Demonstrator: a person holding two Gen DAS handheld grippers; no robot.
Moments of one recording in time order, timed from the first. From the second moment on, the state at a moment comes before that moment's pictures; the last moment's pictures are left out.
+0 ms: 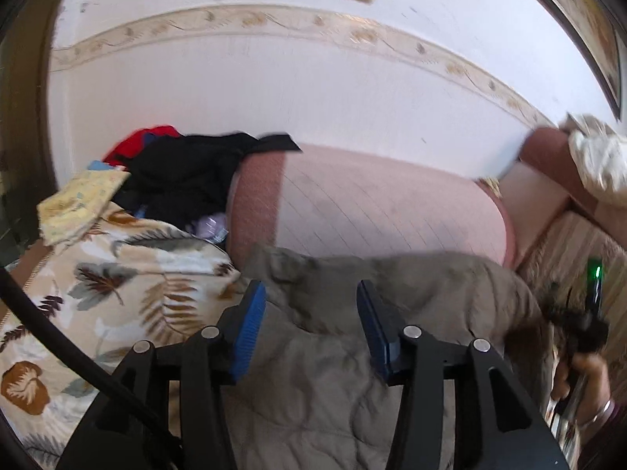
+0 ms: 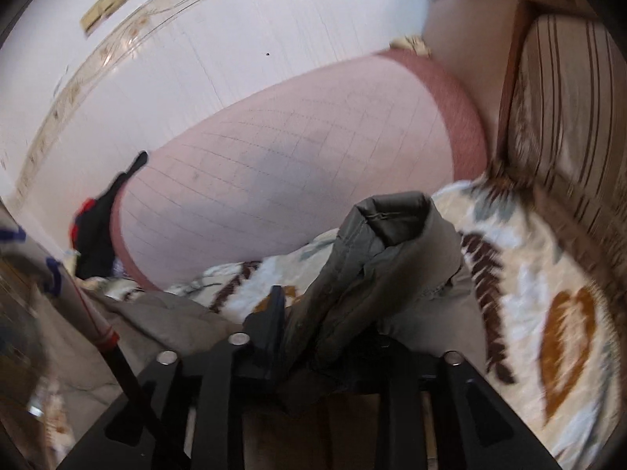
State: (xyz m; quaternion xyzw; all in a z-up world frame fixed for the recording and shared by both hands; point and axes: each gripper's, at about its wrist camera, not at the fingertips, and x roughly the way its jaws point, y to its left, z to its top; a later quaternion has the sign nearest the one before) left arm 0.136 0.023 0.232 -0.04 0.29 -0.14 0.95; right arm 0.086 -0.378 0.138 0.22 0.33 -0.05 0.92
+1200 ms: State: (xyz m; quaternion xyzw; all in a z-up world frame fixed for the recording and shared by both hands) left arm 0.040 -0.037 0.119 0.04 0.37 -0.11 0.92; right arm -0.058 -0.267 0.109 0.10 0.36 -0.02 0.93
